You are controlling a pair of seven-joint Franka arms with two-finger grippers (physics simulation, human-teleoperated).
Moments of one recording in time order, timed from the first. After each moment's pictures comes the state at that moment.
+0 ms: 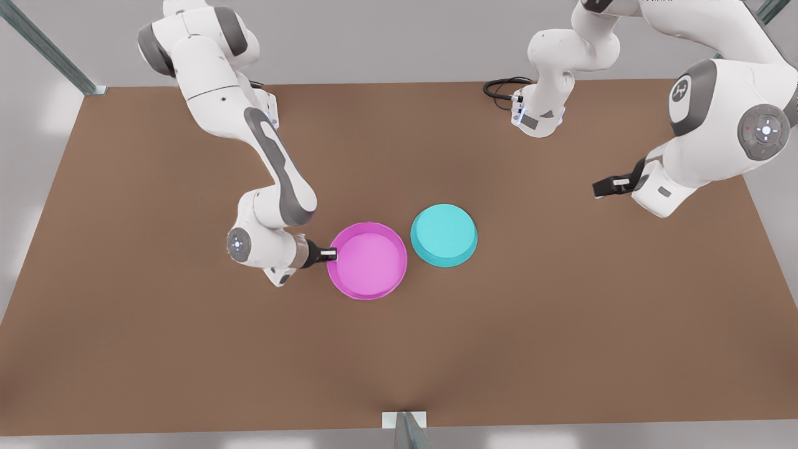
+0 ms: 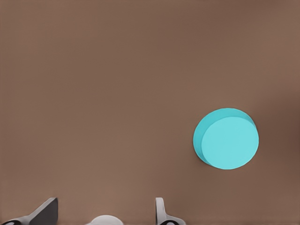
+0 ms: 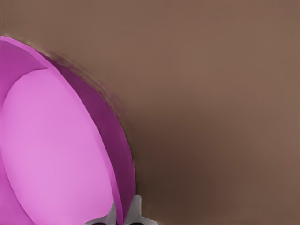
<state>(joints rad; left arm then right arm) -0.09 0.17 -0.01 -1.33 -0.05 1.26 -0.24 0.46 0.51 -0.05 -1.73 0.64 2.13 0.07</state>
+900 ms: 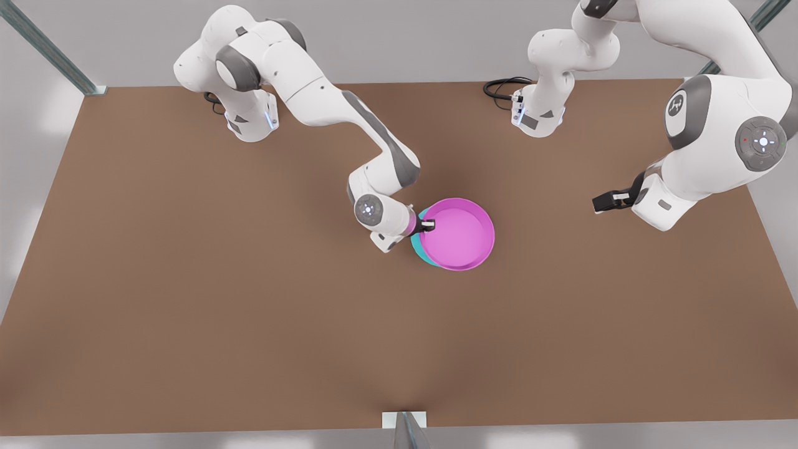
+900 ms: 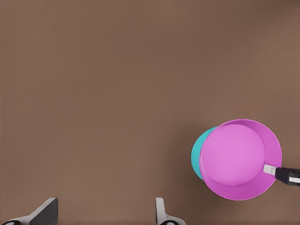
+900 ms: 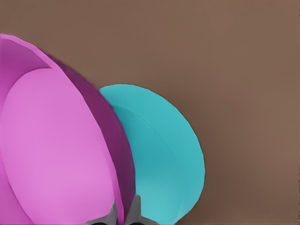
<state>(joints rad) -0.08 0.21 -0.01 -1.33 -0.05 1.35 -0.23 0.93 0.77 -0.19 -1.41 0.76 2.19 0.43</state>
